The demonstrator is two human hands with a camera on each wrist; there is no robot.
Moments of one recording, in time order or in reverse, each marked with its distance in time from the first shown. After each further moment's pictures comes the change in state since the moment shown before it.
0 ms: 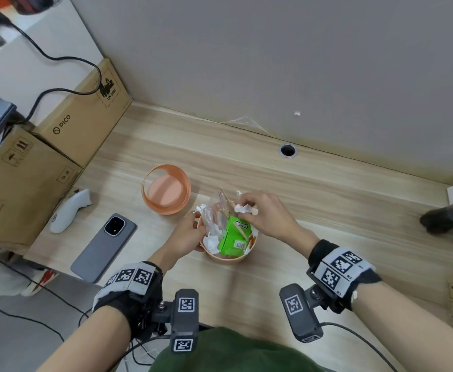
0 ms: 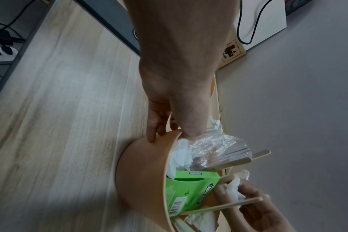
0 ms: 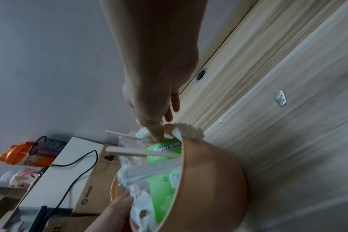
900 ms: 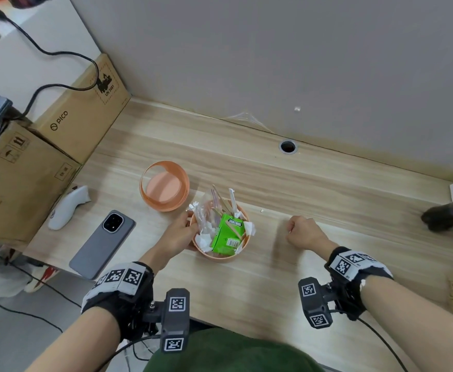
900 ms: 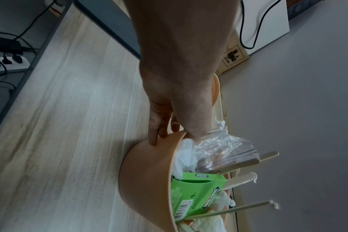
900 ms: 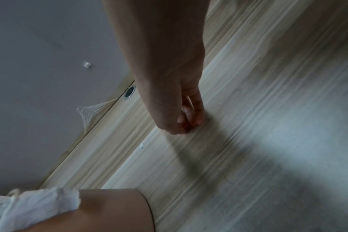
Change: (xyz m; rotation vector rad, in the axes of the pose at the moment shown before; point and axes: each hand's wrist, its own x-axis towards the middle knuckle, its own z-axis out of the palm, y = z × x) left_hand -0.005 -0.006 -0.006 -0.036 0.016 -0.029; right_hand -0.038 0.119 0.023 -0.081 -0.219 0.624
